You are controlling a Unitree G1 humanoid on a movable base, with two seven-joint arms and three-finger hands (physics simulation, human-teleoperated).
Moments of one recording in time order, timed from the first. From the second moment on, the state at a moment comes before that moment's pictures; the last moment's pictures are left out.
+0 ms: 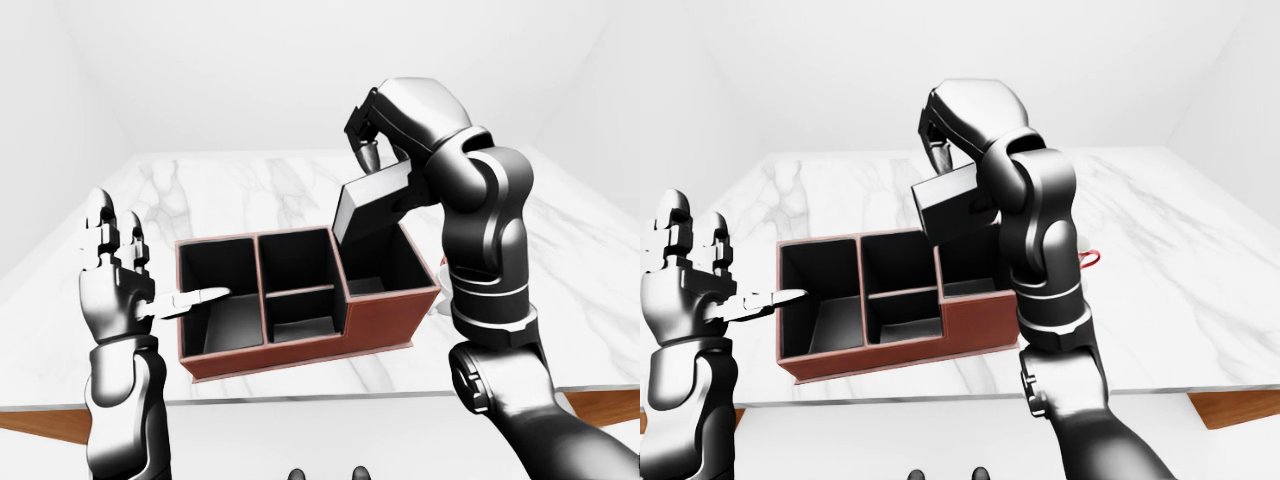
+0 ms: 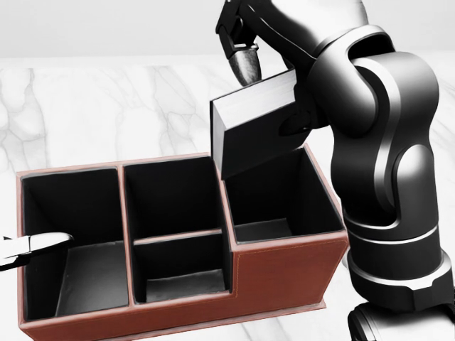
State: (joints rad) left arm -0.03 0.12 0.34 -0.45 -0.16 0.09 0.00; right arm -0.97 -0.17 0.01 -0.10 -1.08 0.09 0.70
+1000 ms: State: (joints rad) left arm -0.02 0.12 0.34 -0.45 -0.16 0.09 0.00; right arm -0.89 -0.20 0.00 -0.04 -1.06 0.09 0.70
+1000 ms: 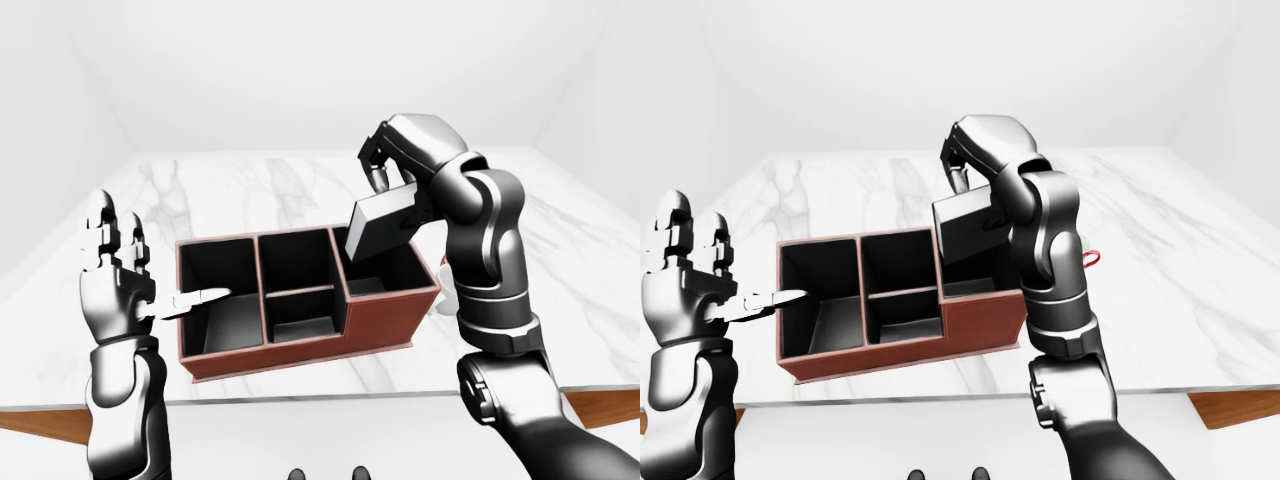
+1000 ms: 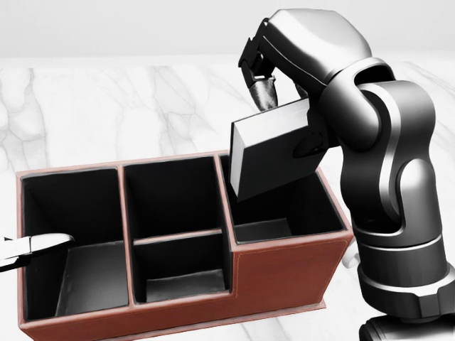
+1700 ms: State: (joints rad) left arm -0.02 0.12 0.34 -0.45 -0.16 0.09 0.00; right arm -0.82 -0.20 0.00 -0.03 -1.04 0.09 0.70
